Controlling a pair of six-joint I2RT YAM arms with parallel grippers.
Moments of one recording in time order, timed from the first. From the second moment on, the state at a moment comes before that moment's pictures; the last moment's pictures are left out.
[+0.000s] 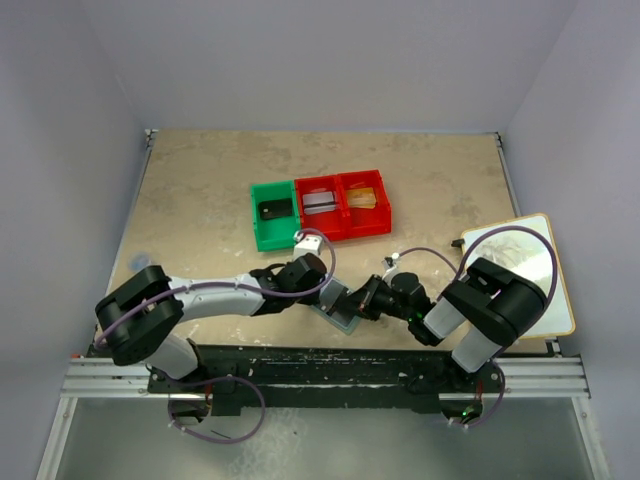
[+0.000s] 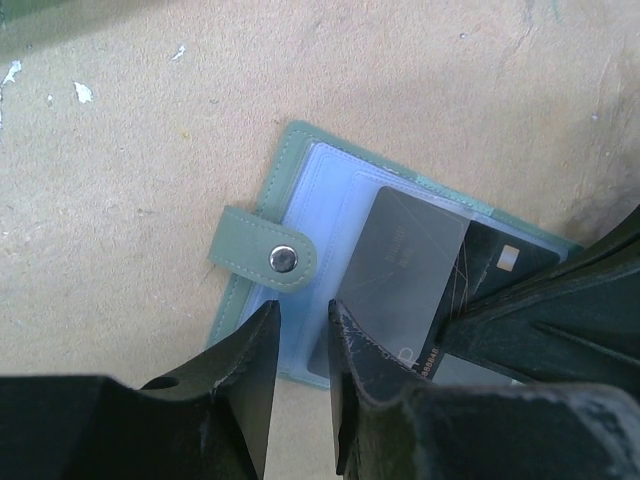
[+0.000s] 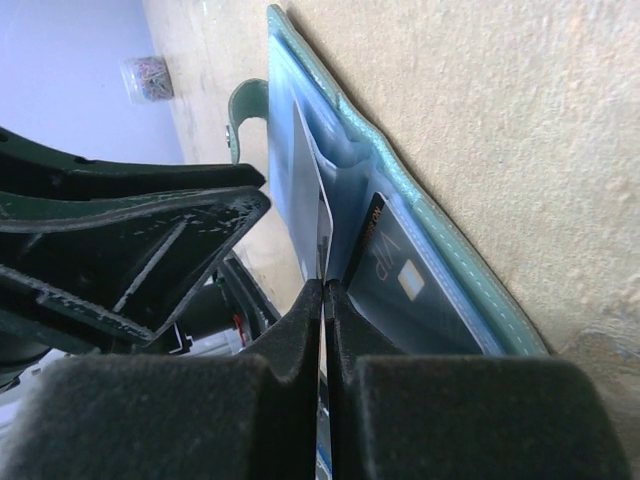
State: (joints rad) left arm -1.00 1.52 0.73 -0.10 -0.33 -0.72; right arm 0.71 1.63 0.12 1.06 -0.26 1.31
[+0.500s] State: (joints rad) left arm -1.00 1.46 0.69 0.06 -0.20 -0.75; right arm 0.71 1.63 0.12 1.04 -0.26 1.31
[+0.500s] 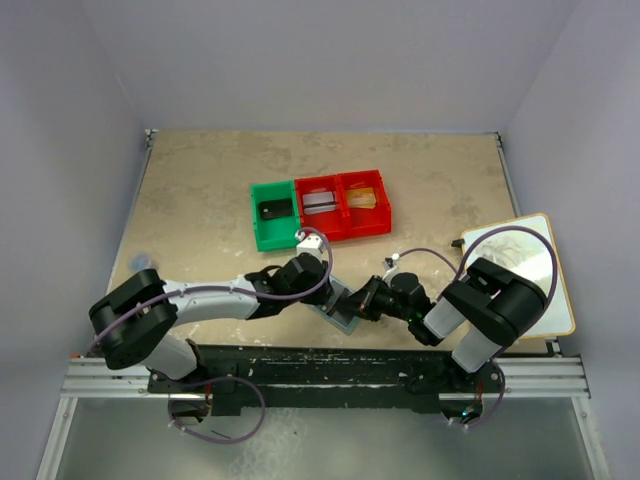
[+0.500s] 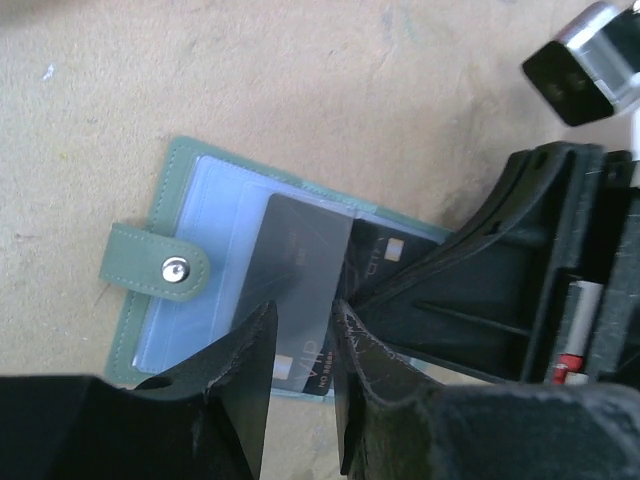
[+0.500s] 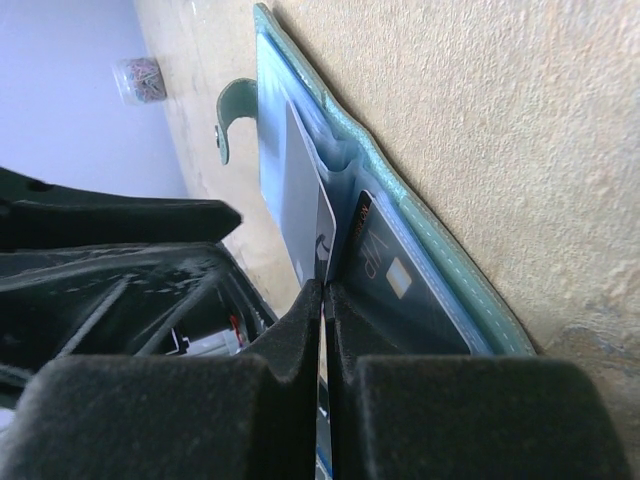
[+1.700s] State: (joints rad) left arm -1.00 1.52 0.64 0.09 -0.24 -0.78; right arm 0.71 1.49 0.12 0.86 -0.22 1.30
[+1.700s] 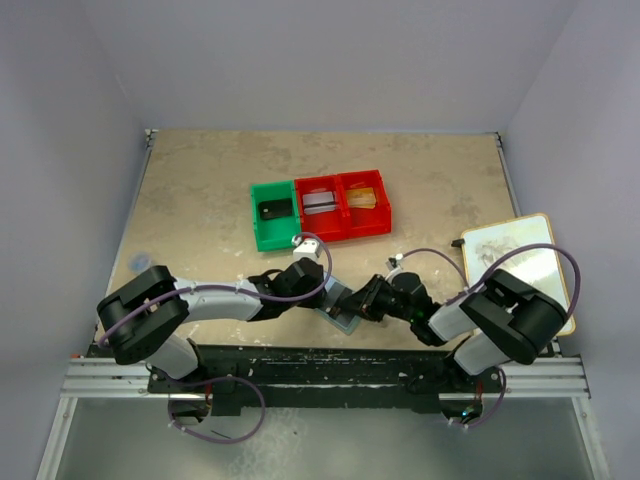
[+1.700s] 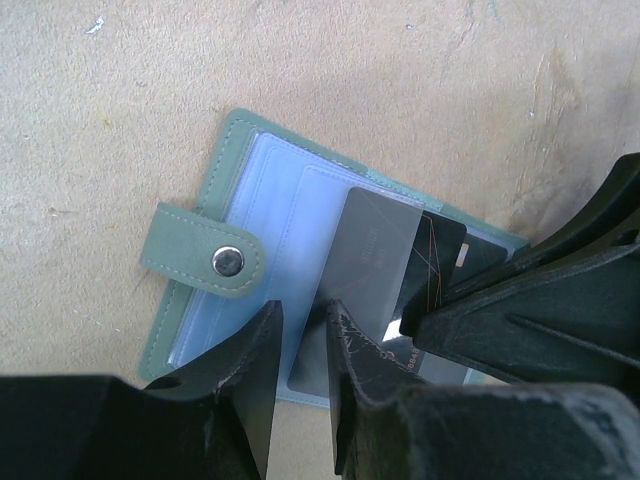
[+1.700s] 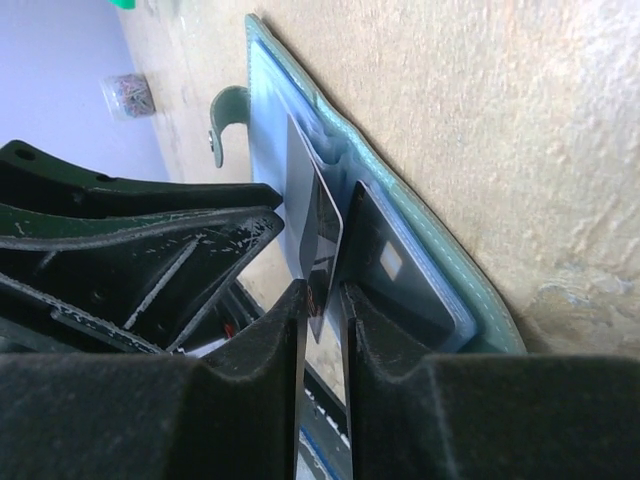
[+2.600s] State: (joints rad) left arm -1.00 1.52 0.64 0.09 -0.24 -0.77; right arm 0.71 1.66 0.13 1.09 -0.18 1.34
